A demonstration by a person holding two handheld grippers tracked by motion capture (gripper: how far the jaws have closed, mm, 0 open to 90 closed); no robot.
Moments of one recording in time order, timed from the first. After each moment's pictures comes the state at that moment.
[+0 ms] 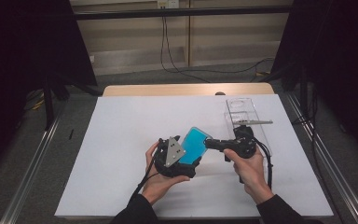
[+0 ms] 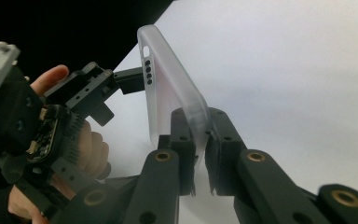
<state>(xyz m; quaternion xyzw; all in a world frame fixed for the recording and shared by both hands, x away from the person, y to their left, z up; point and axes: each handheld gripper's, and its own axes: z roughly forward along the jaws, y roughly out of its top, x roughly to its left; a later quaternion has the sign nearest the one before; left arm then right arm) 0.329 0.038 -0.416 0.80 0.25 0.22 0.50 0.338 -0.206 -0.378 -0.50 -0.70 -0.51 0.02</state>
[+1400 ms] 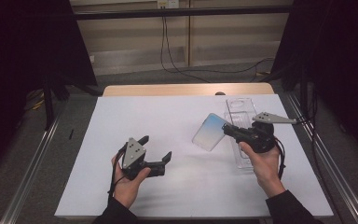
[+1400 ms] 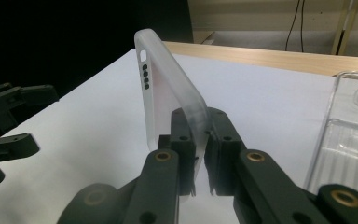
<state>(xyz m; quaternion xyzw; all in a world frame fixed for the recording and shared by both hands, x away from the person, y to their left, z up) 0.319 0.127 -0.404 0.74 0.34 0.22 0.54 0.333 -0.243 -0.357 -0.48 -0.69 -0.52 -0.15</state>
